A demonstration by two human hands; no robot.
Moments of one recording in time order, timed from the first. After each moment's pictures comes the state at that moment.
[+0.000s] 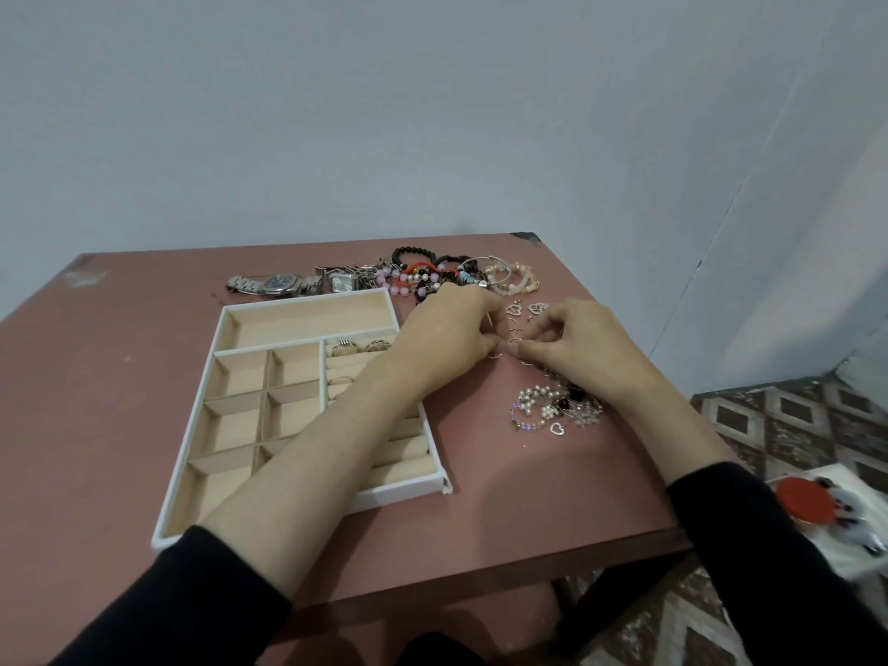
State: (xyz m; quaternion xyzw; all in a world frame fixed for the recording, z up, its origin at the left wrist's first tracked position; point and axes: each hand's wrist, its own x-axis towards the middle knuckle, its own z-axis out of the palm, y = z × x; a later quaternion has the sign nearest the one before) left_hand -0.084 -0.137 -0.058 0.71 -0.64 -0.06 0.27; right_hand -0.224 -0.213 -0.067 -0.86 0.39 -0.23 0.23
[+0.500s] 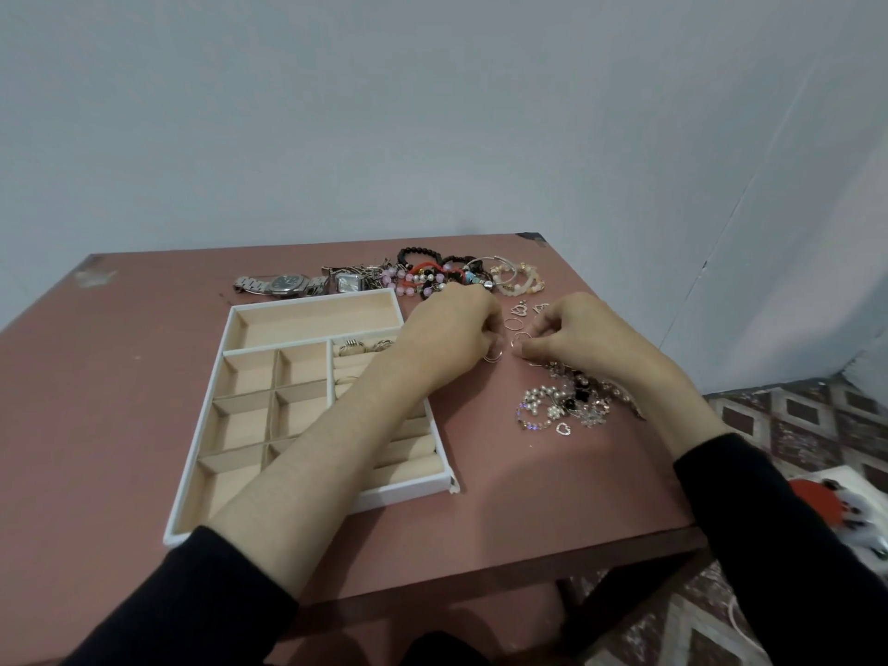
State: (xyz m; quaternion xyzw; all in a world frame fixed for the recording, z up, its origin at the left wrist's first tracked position) left_hand -0.084 -0.134 -0.052 0.74 -0.63 -0.05 0.24; right_hand -0.217 -0.219 -0.058 -0.86 0.40 -0.17 0.28
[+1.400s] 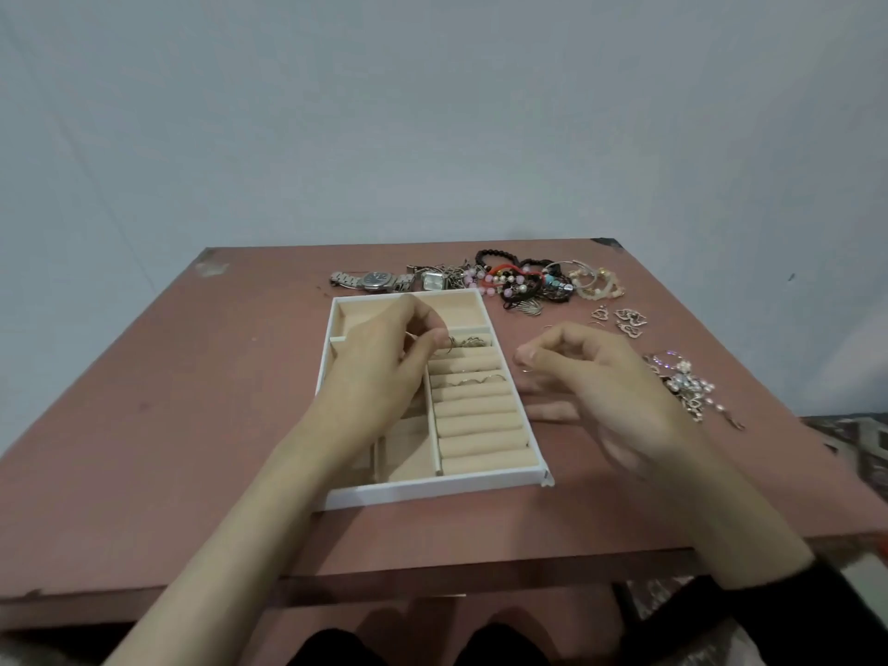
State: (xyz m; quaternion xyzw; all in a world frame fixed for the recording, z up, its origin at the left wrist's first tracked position) left_hand -0.035 -0.005 -0.054 0.76 -0.49 -0.05 0.43; right_hand -0.186 -0.109 -0.052 -0.64 0.30 -0.26 0.66
